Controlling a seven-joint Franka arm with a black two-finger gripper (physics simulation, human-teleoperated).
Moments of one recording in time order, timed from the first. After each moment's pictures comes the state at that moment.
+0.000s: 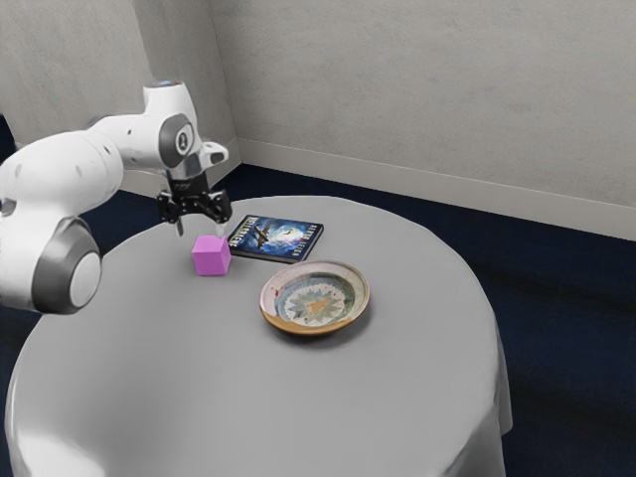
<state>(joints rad) 0.08 0.86 0.29 -1.06 -0.23 1.84 0.00</state>
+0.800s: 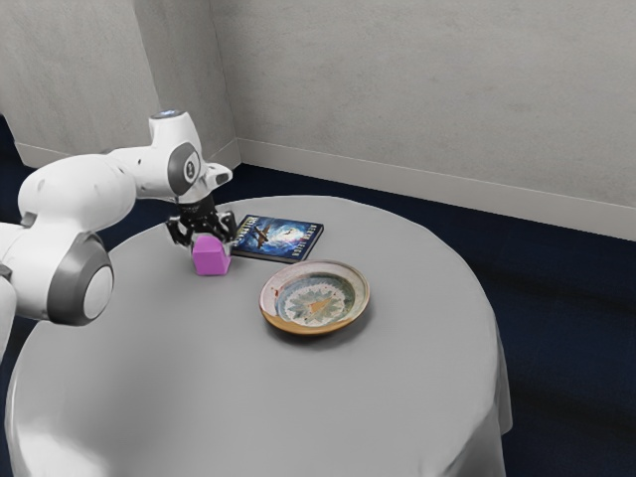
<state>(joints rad) 0.09 0.95 0.29 -1.06 -0.31 1.97 -0.06</state>
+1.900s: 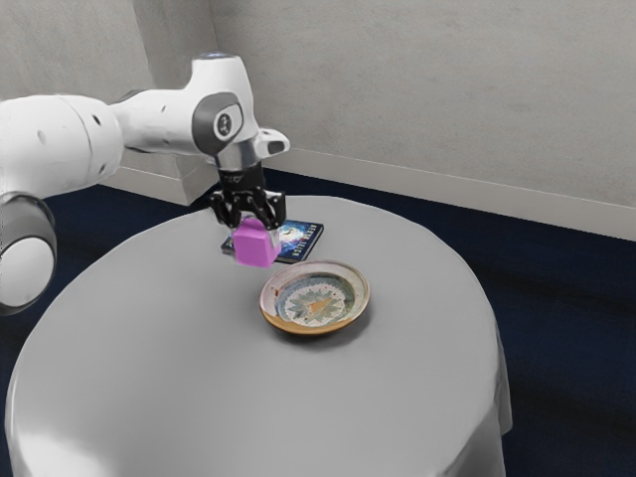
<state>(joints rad) -0.18 0.47 0.24 -1.46 -0.18 1.85 -0.09</state>
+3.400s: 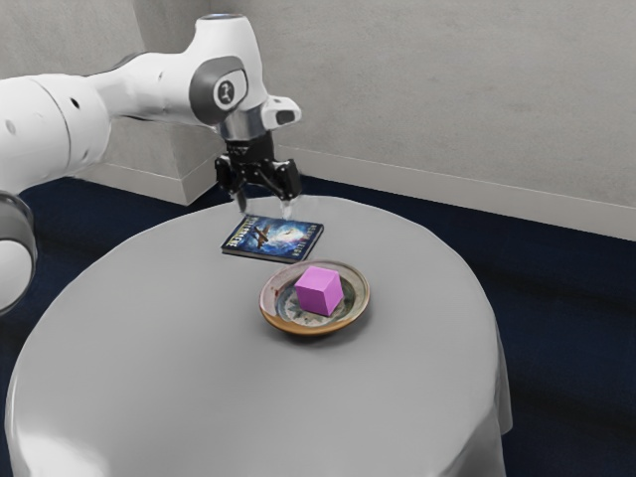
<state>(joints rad) -0.25 0.40 0.25 -1.42 -0.15 1.80 -0.06</state>
